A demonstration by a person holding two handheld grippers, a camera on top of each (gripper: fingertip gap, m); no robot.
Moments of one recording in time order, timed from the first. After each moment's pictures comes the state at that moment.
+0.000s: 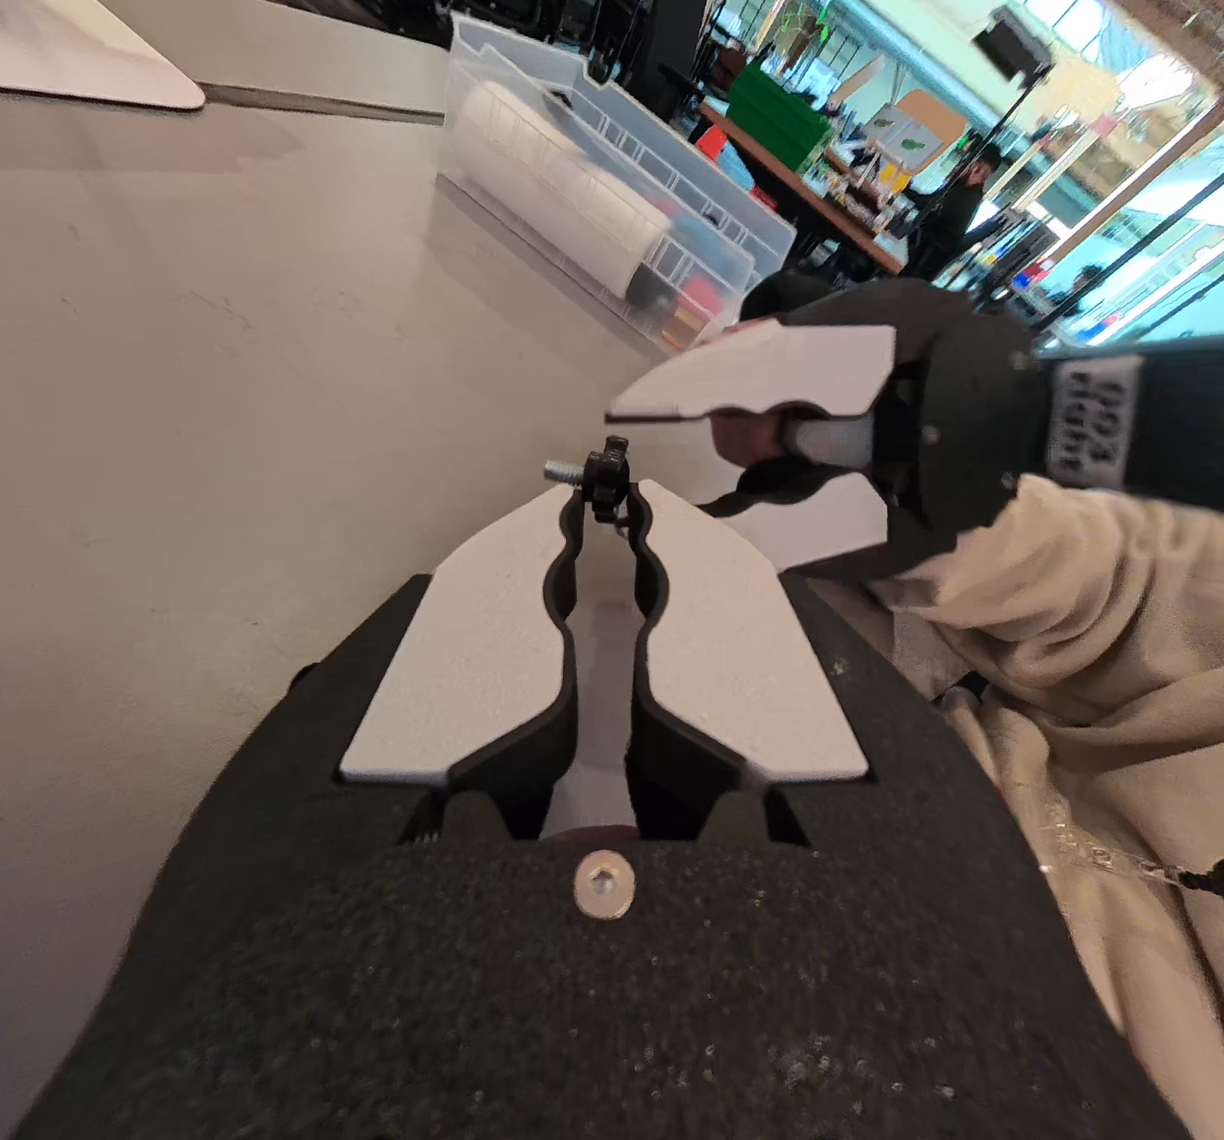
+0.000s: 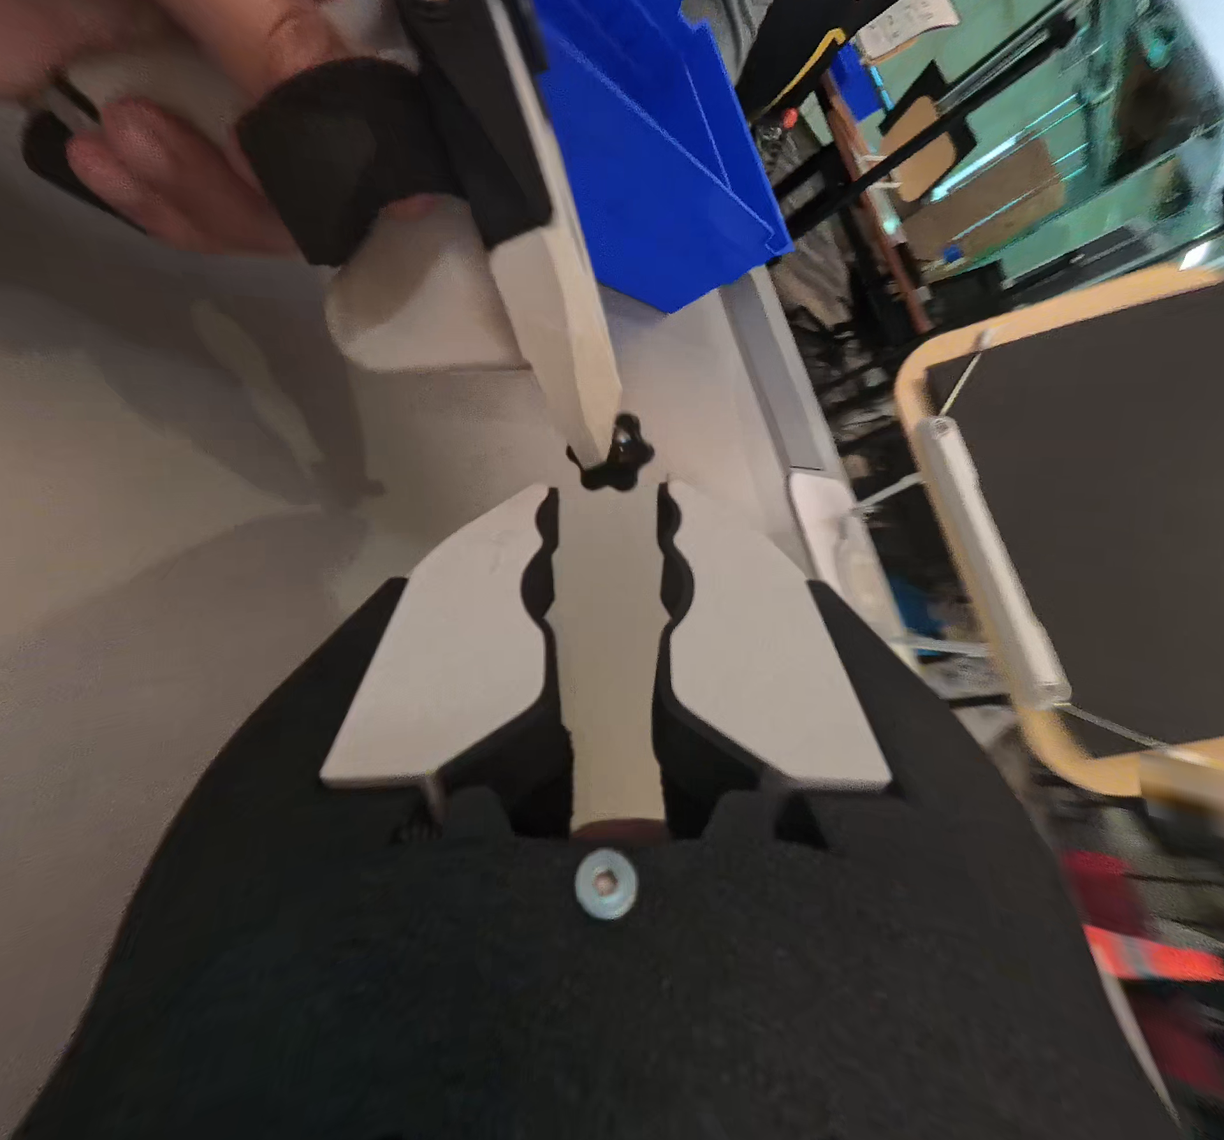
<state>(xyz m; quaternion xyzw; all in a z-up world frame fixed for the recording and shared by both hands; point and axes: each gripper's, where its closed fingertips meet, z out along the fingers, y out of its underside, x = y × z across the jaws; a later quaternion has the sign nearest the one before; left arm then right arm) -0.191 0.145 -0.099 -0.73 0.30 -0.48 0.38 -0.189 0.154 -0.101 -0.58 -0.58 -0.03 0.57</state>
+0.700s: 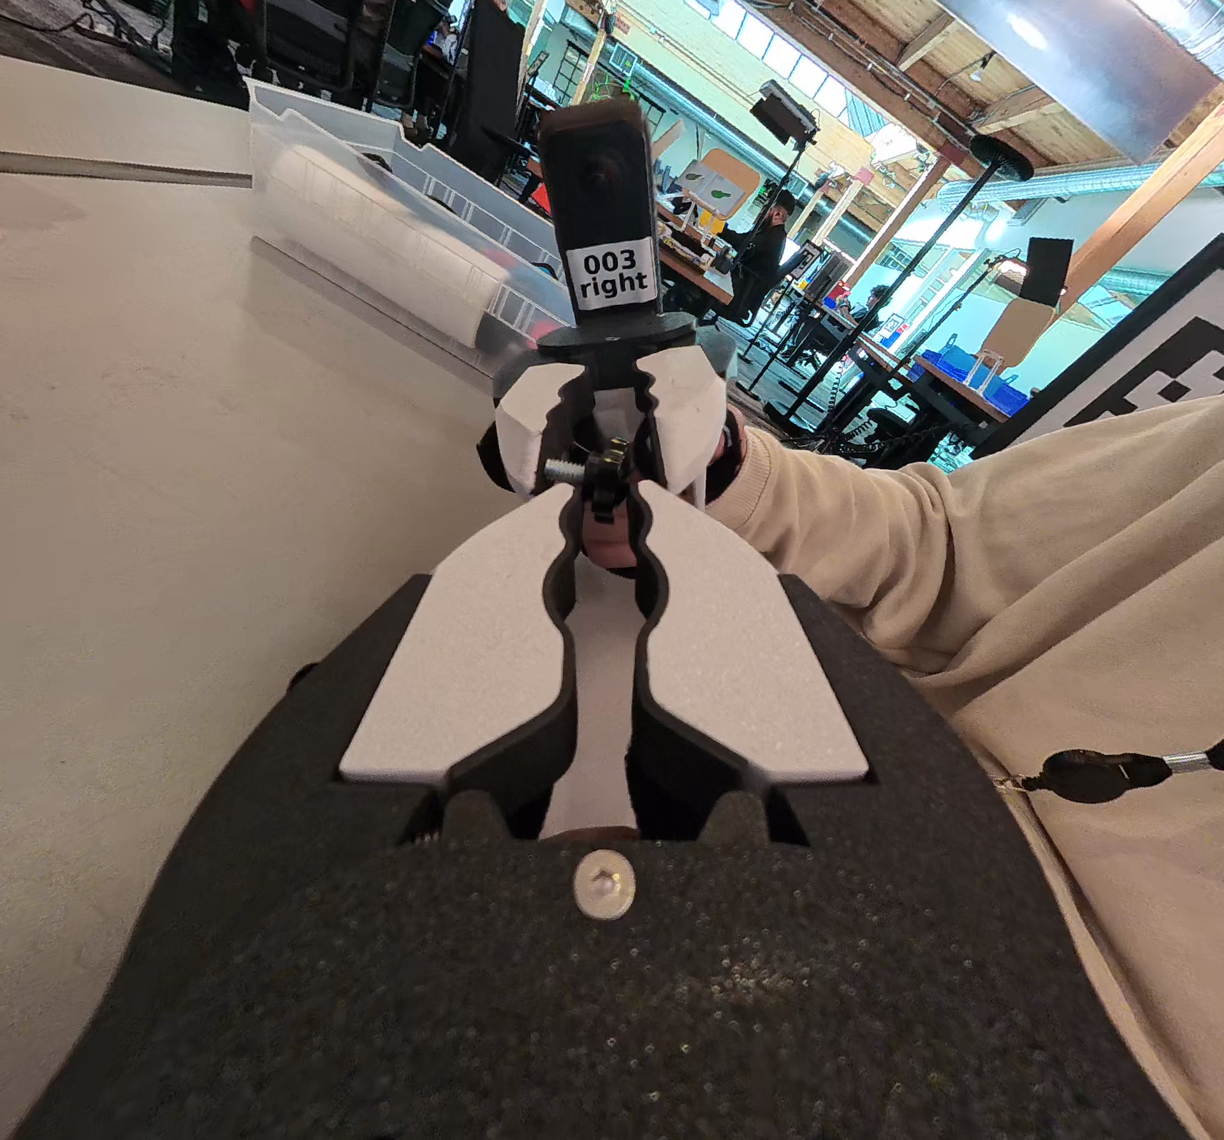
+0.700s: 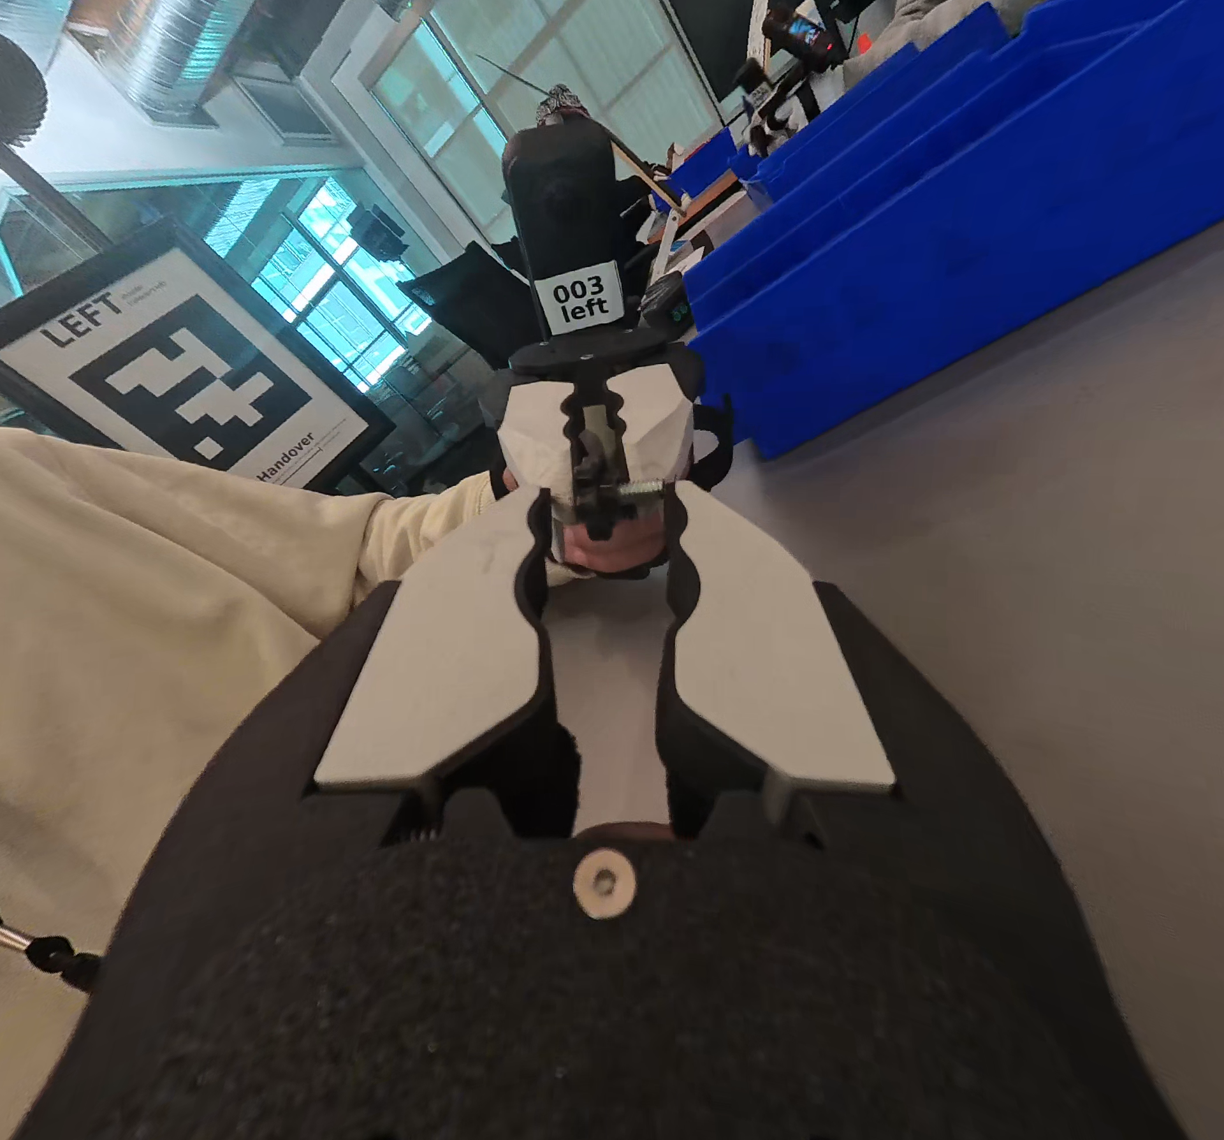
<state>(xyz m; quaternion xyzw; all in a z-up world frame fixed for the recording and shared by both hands) -0.179 0.115 -0.068 -0.64 0.34 -0.58 0.37 -0.194 0.120 -0.068 -0.62 -0.32 0.65 0.31</state>
